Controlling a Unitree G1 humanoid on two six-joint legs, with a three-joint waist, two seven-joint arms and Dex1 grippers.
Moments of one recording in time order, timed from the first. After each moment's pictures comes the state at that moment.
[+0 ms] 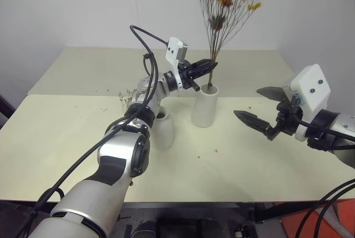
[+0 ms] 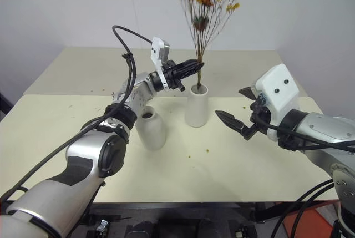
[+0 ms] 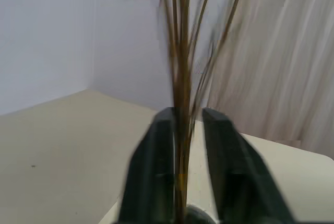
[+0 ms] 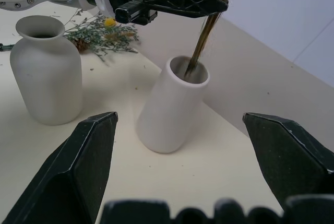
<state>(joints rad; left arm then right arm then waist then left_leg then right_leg) -1.40 0.09 0.19 1.24 -0.25 -0.07 -1.02 -0.45 -0.93 -0.37 -0.78 0.83 1.15 0.40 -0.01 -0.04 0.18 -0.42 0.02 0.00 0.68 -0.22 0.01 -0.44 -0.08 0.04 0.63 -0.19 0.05</state>
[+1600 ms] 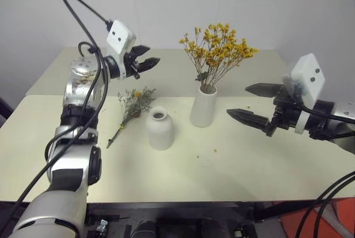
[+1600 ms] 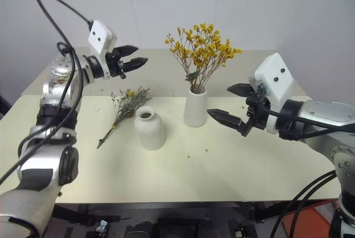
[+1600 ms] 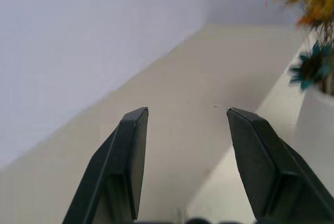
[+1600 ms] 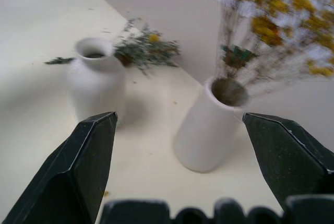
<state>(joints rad) -1.07 0.52 0.09 0.44 -0.09 0.40 -0.87 -0.60 -0.94 -0.26 -0.66 0.91 1.09 0.55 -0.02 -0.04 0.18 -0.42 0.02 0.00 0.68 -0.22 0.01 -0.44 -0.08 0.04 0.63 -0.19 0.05</state>
